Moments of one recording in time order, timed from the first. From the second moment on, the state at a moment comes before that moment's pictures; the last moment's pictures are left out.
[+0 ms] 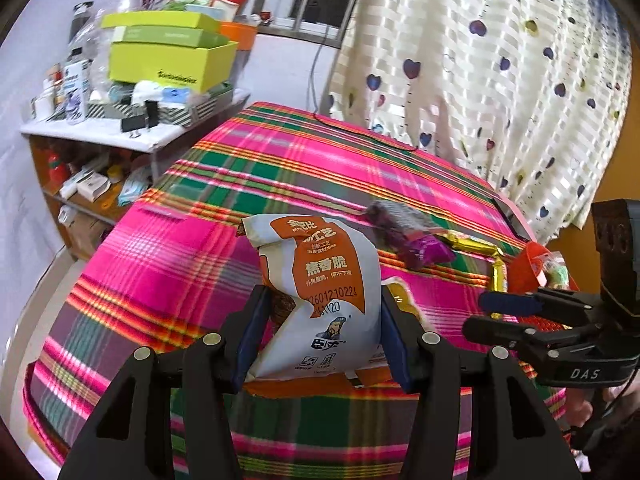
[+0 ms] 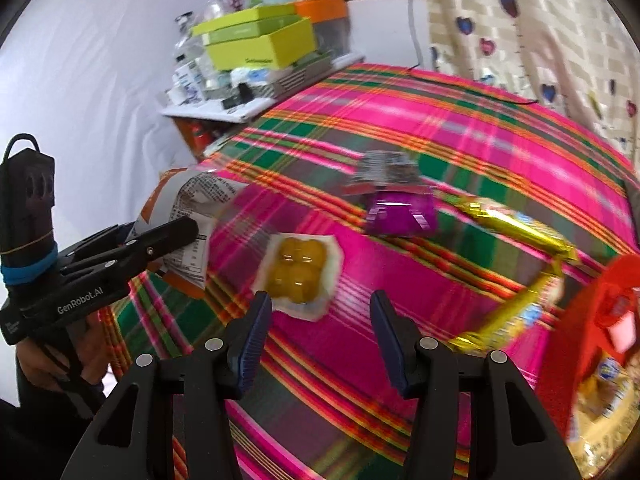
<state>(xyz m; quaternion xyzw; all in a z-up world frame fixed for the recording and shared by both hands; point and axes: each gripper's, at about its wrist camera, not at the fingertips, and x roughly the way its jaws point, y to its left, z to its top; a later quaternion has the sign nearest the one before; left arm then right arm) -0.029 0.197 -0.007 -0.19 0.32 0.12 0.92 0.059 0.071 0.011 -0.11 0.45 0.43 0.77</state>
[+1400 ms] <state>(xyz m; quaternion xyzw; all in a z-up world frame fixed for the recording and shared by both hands) -0.043 0.210 -0.023 -0.22 0.33 0.11 0.91 0.053 0.114 -0.012 -0.17 0.44 0.41 0.78</state>
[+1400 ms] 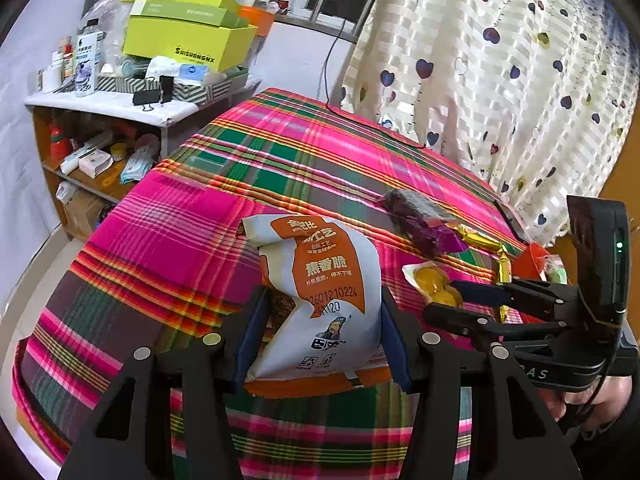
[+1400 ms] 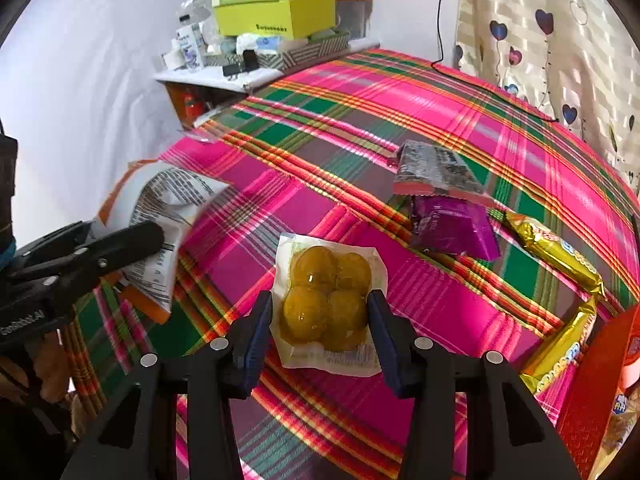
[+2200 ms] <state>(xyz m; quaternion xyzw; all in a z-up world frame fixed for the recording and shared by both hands) -0.017 0.116 0.026 -0.16 0.32 0.04 0.93 0.035 -0.001 0.052 -0.09 0.38 0.38 0.84</state>
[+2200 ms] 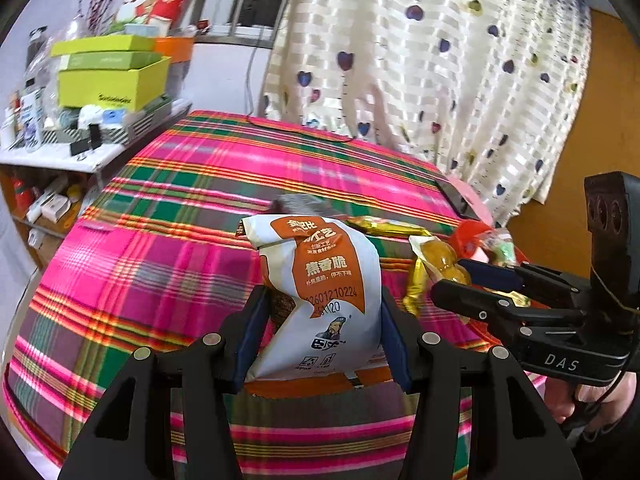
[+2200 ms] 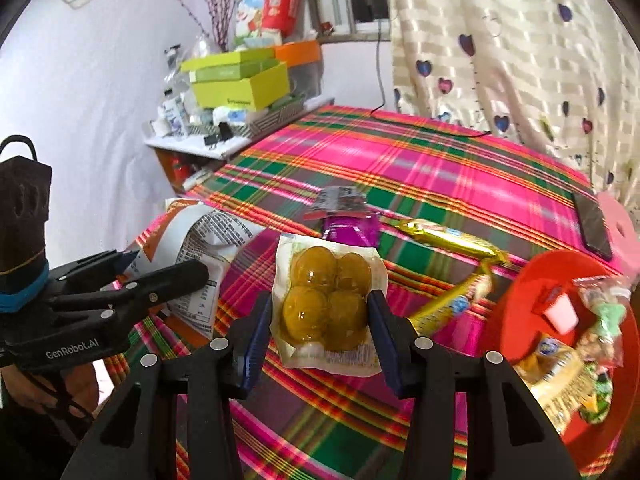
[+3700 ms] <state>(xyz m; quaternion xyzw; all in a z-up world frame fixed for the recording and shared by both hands) 0.046 -0.032 0.059 -0.08 0.35 -0.08 0.93 0.038 -0.172 0.073 0.00 0.35 0.28 0.89</state>
